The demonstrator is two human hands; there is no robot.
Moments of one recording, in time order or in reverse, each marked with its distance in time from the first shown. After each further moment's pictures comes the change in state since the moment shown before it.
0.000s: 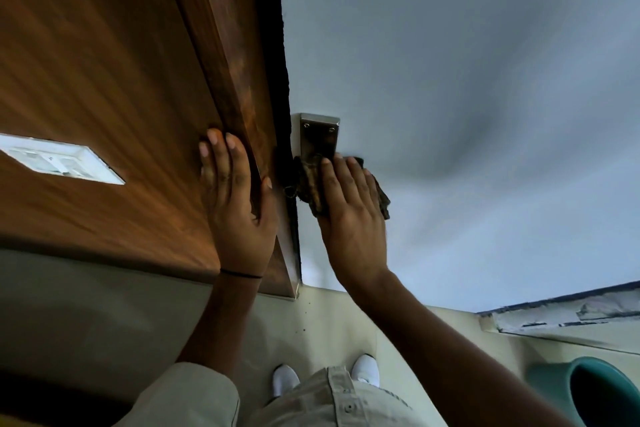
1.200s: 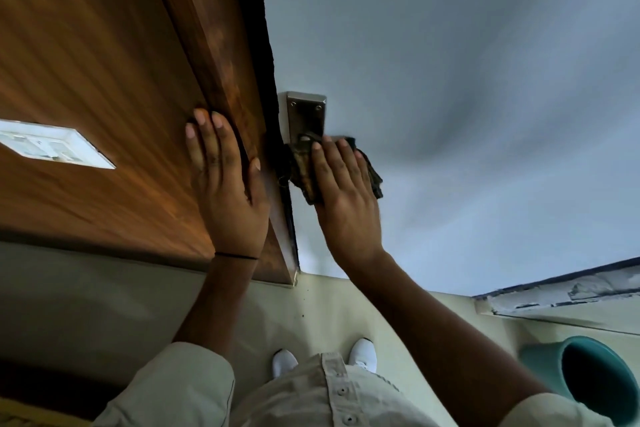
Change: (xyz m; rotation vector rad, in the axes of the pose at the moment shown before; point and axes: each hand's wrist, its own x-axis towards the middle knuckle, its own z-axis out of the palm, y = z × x) left_hand -0.001 0.014 -0.006 0.110 -0.022 -0.013; right_hand -0.009 0.014 0.002 0.019 0.034 -0.063
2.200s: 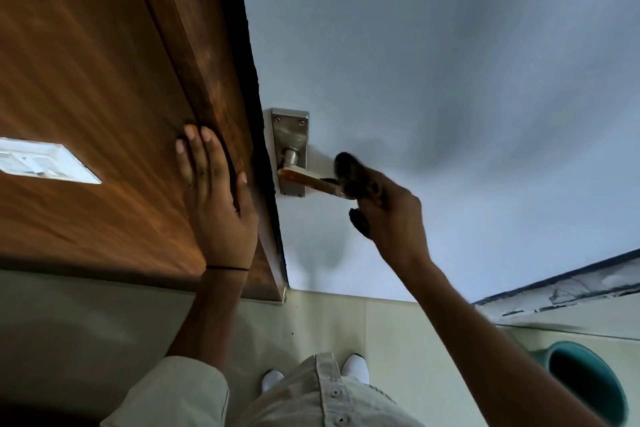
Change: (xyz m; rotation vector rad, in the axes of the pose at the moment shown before) left_hand -0.004 0.004 0.000 -0.042 -0.008 -0.034; right_hand 0.000 0.043 -0.070 0.683 -0.237 0.676
